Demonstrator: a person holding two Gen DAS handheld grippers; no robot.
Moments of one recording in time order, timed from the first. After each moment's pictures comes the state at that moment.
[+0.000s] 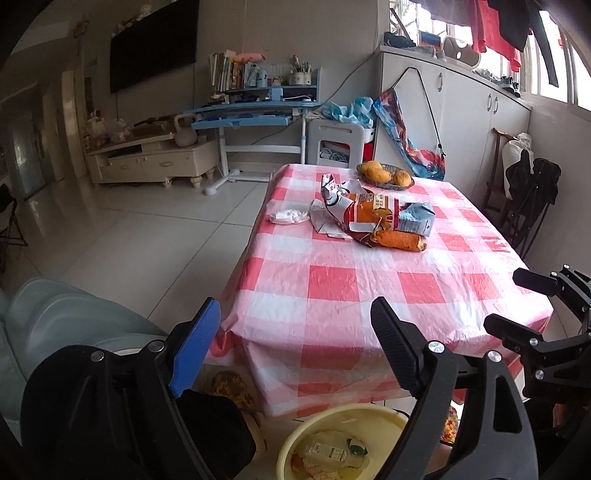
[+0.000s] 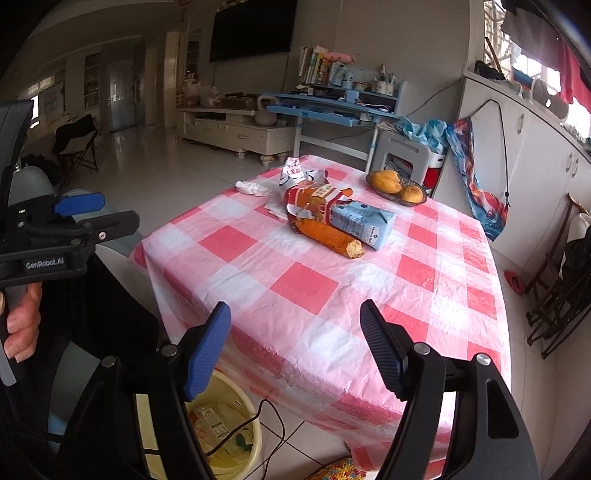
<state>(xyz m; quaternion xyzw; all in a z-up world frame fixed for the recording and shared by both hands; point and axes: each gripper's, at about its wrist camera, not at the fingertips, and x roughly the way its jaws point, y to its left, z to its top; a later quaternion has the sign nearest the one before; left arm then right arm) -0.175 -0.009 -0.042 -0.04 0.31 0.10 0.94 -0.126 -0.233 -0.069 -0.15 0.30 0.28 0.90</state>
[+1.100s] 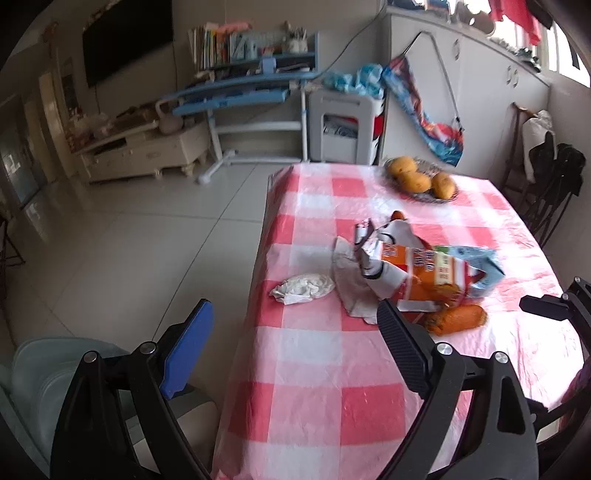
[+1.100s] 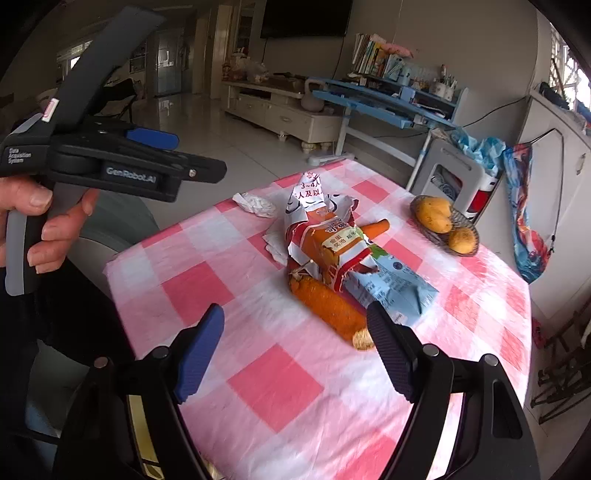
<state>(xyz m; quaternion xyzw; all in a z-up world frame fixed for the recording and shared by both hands) 0.014 0.039 -0.035 -0.01 0.39 0.09 0.92 -0.006 -0.178 -0.070 -0.22 0.32 0.36 0.85</state>
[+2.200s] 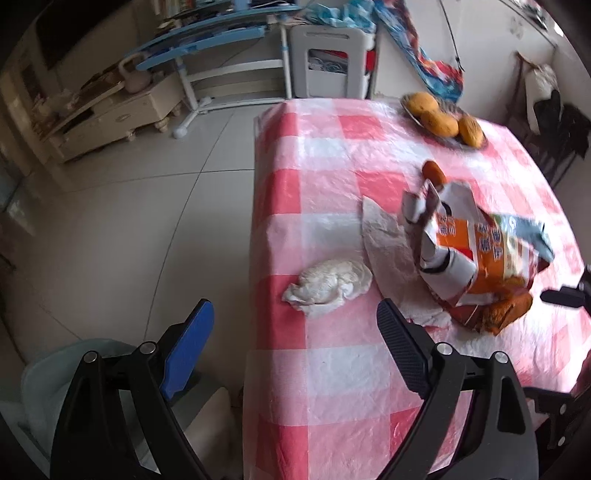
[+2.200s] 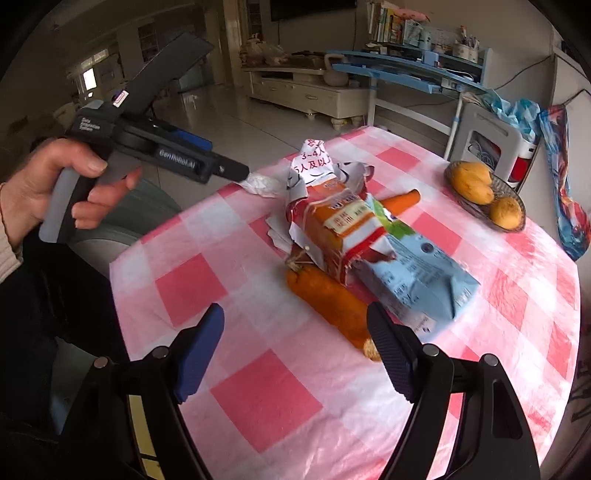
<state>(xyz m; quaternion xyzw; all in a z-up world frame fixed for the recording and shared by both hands) 0.087 0.068 -0.082 0.01 0.51 0.05 0.86 0.036 -0.174 -0.091 -0.18 0.38 0.42 0.80</state>
